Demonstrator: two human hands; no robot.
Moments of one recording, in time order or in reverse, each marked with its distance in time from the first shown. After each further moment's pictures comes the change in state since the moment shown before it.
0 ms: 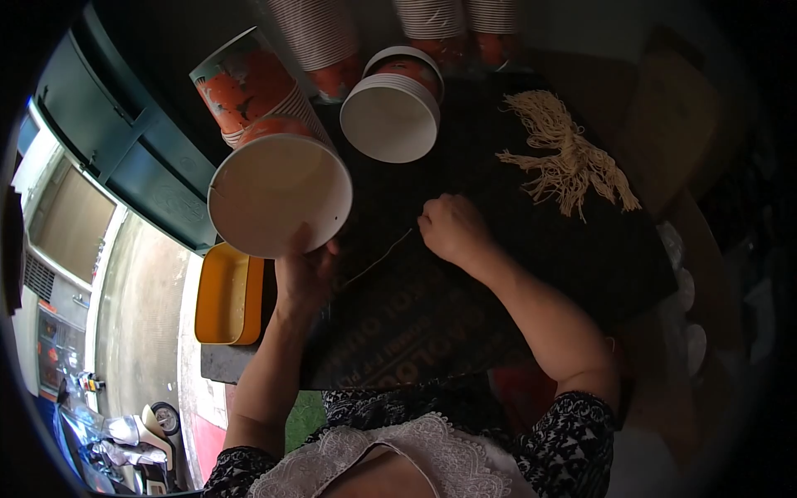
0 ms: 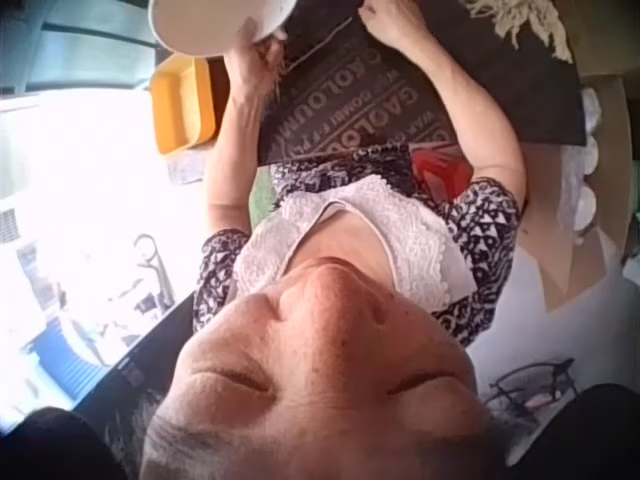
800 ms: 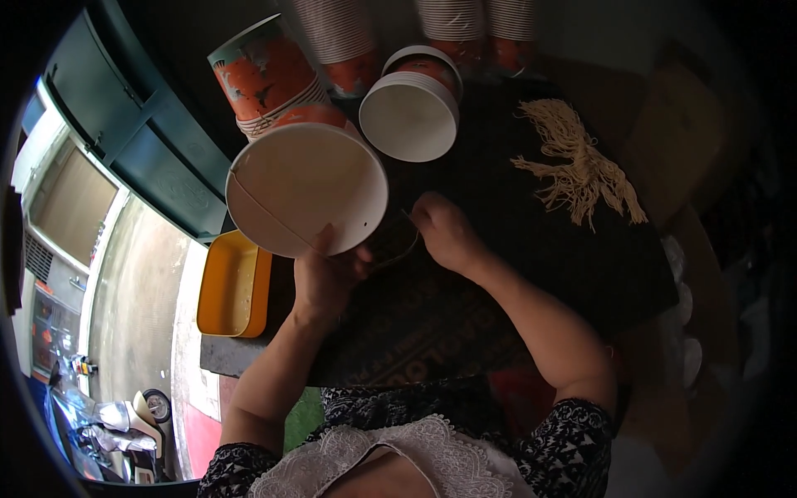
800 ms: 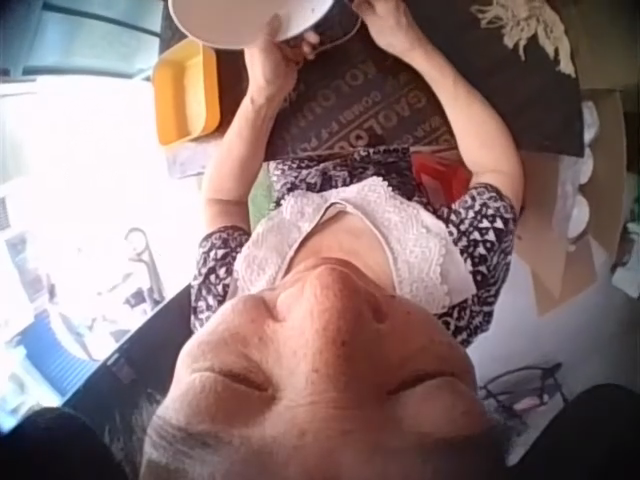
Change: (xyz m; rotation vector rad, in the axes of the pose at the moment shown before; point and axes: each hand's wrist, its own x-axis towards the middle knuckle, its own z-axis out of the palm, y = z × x) left_hand -0.017 -0.003 0.016 0.021 0.019 -0.061; right_hand 0.006 -0.005 0.030 0.364 0.113 -0.179
